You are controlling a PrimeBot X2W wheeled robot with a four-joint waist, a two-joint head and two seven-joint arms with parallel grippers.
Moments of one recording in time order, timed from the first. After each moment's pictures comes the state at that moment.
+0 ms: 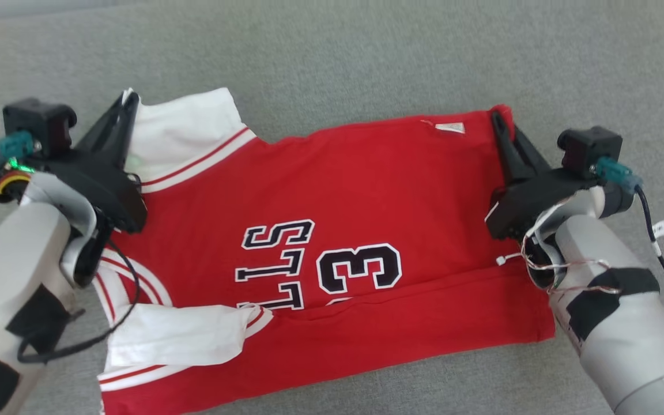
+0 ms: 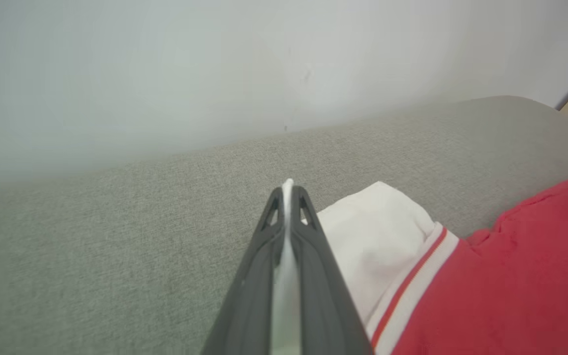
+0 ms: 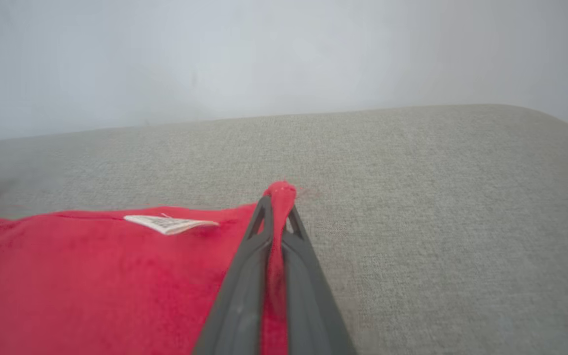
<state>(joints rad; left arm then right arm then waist) -1.02 0.48 -0.81 0.78 -0.90 -0.13 -0.21 -0.85 -0.31 0.39 0.86 0.50 0.13 -0.26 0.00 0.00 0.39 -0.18</state>
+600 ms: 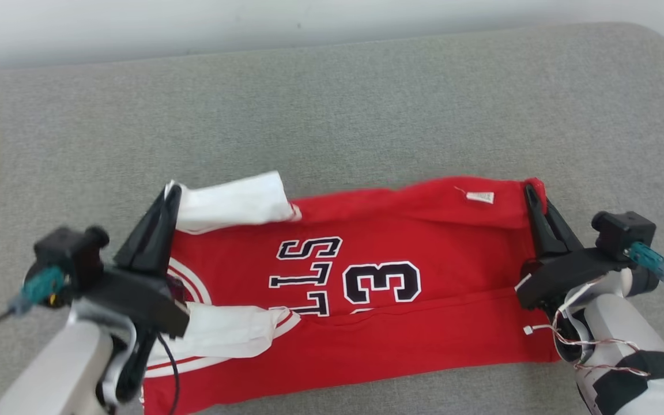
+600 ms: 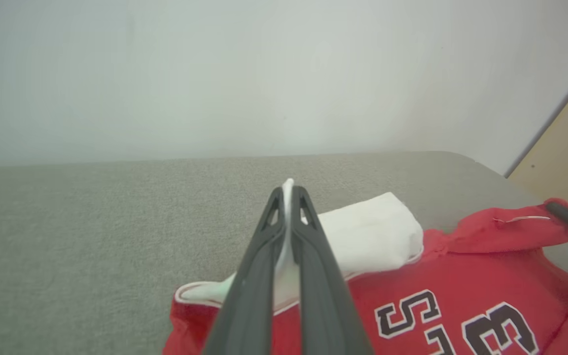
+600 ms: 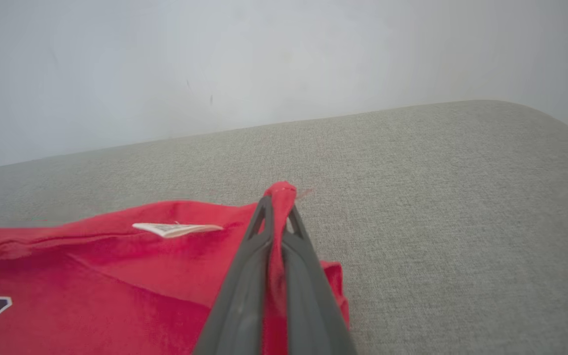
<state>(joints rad) -0.58 0.49 -0.60 0.32 -0.83 -0.03 -0.26 -0.52 -0.34 0.22 0.63 0.47 0.13 -0.26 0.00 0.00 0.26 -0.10</state>
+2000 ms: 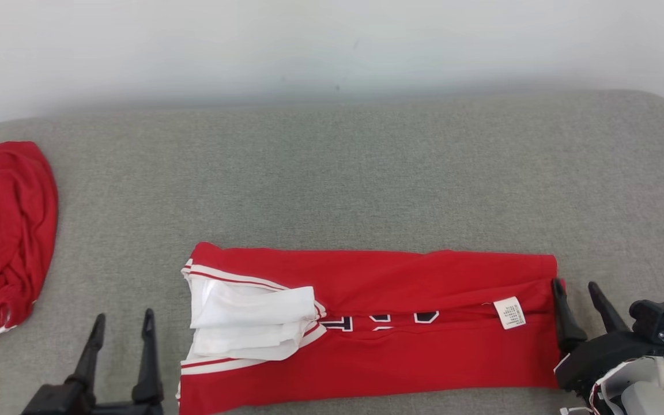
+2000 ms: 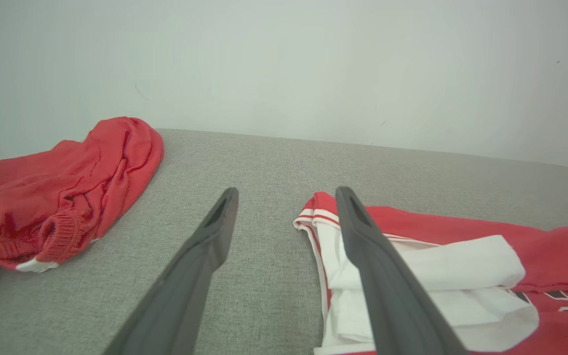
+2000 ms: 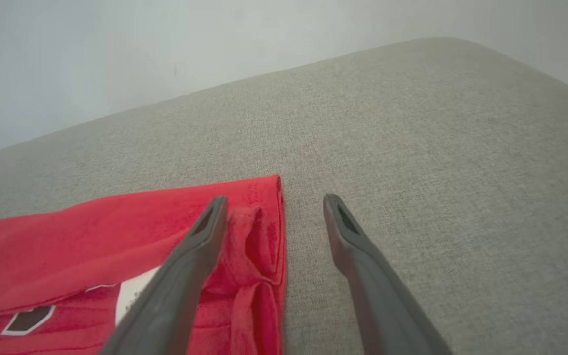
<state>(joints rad) -0.03 0.14 -0.02 0.16 -0.28 -0.08 -0.26 -0.25 -0.34 0.05 0.60 0.50 0.13 -0.22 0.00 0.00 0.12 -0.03</state>
